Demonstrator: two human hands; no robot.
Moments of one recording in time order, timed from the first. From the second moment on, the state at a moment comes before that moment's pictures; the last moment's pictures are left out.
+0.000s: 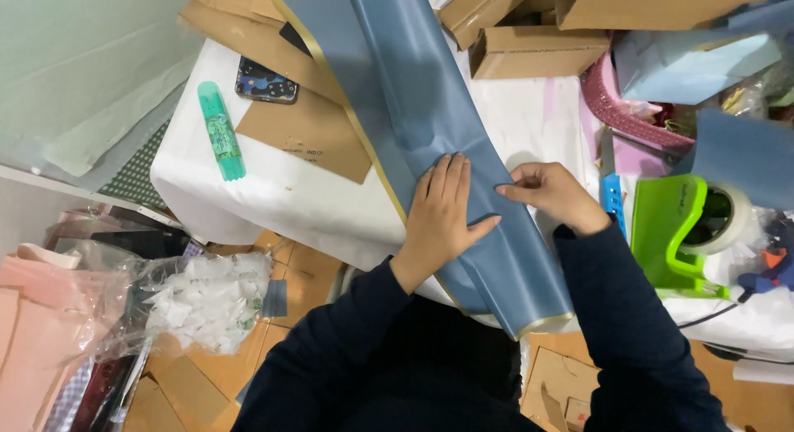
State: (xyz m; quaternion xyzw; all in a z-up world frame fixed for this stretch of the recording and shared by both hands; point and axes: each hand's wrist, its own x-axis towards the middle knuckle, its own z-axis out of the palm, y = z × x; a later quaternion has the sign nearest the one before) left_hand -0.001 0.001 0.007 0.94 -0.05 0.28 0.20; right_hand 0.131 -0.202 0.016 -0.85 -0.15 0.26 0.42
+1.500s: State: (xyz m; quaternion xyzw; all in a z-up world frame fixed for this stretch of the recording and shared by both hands) left_hand -0.125 0.022 0.022 0.39 0.18 0.03 0.90; right_hand -0.047 -0.246 0.002 -0.88 -0.42 -0.22 0.07
